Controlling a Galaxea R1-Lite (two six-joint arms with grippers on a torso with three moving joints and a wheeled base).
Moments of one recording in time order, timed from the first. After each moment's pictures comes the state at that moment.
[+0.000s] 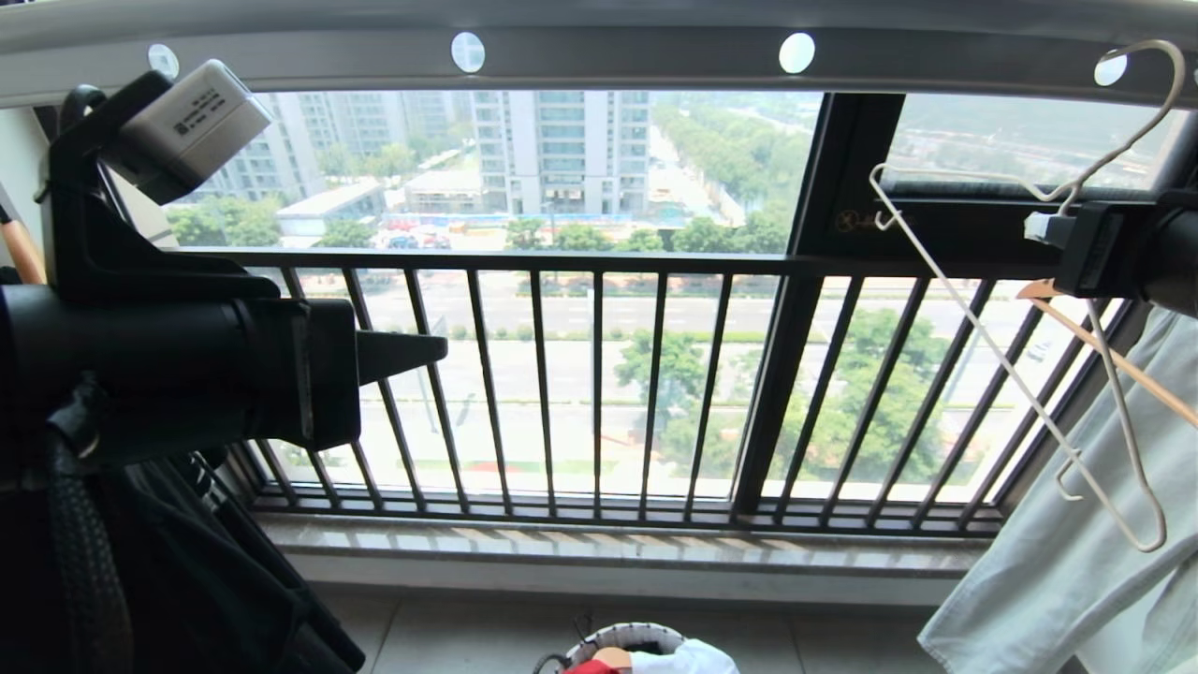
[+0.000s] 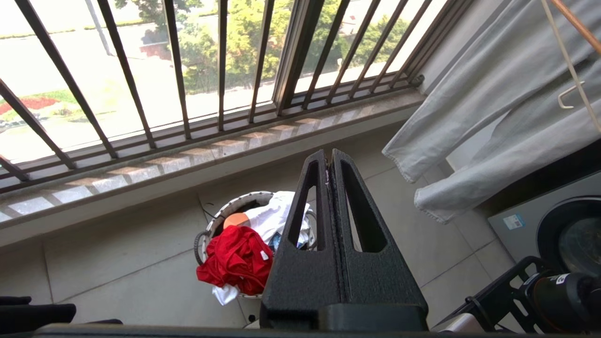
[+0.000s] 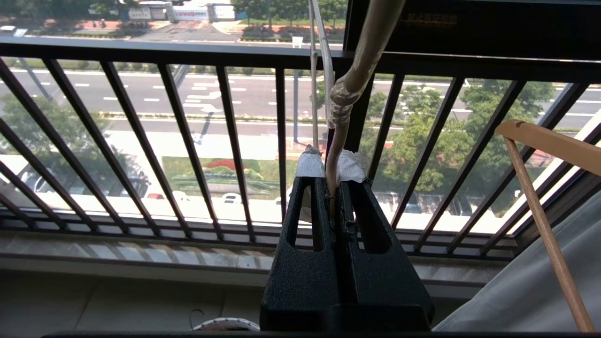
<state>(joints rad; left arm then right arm) -0.71 1.23 -1.13 0.17 0.07 -0.26 0.20 1.31 -1.07 -0.17 -0.21 0.02</state>
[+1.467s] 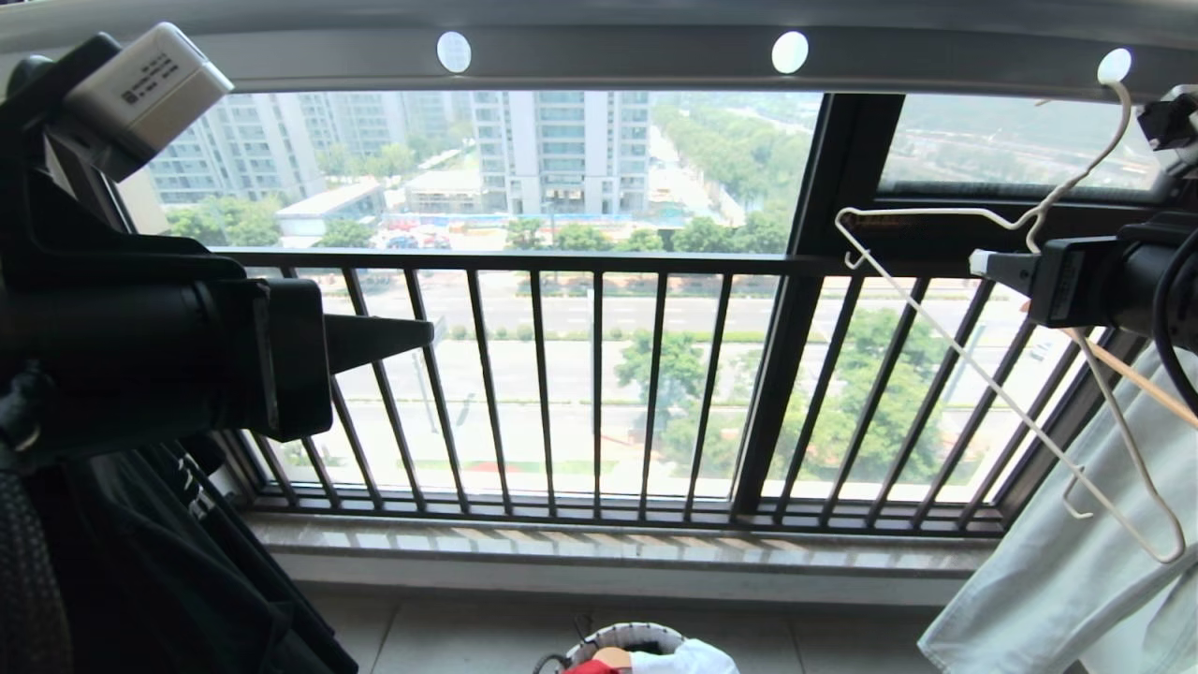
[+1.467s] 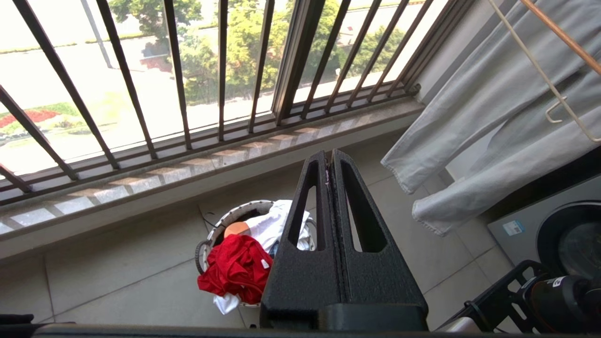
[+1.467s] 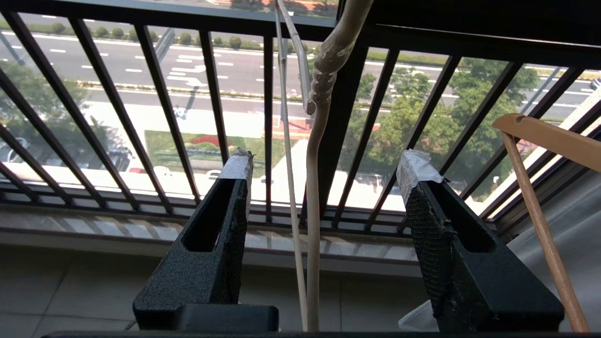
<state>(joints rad) -0.71 1.20 -1.14 0.17 0.07 -0.25 0.18 1.34 -1.04 -0.17 -0.21 -0.02</state>
